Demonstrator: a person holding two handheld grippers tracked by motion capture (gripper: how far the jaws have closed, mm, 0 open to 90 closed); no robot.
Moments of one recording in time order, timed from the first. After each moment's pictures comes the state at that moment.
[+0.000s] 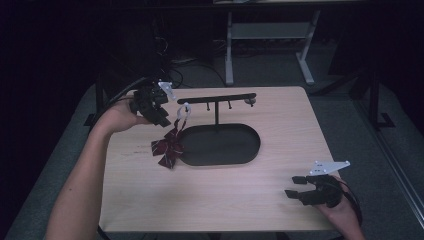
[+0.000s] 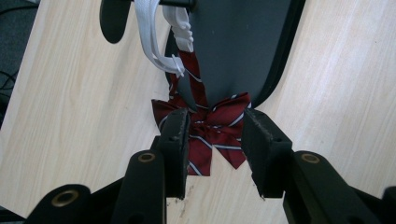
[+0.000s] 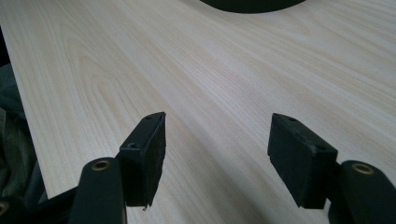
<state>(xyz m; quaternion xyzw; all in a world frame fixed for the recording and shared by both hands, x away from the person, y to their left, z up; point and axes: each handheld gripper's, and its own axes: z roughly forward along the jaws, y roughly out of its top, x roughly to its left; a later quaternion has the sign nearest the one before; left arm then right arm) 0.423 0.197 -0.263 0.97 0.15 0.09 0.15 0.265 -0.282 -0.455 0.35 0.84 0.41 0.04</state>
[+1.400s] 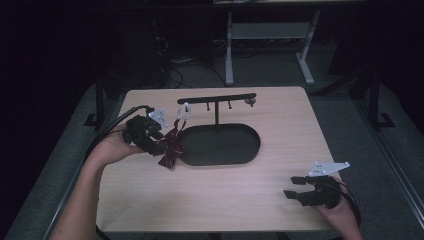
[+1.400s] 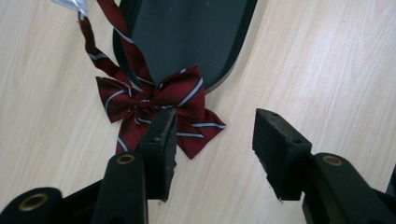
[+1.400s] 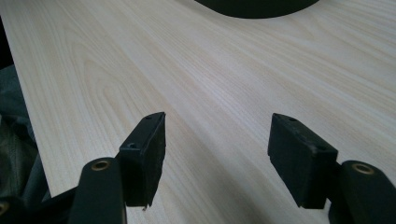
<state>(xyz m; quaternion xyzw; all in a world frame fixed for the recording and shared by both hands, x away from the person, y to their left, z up) 0.366 0.215 -0.306 0.97 0.16 0.08 0.18 0.262 -0.278 -0.454 0.35 0.84 0.41 0.05</state>
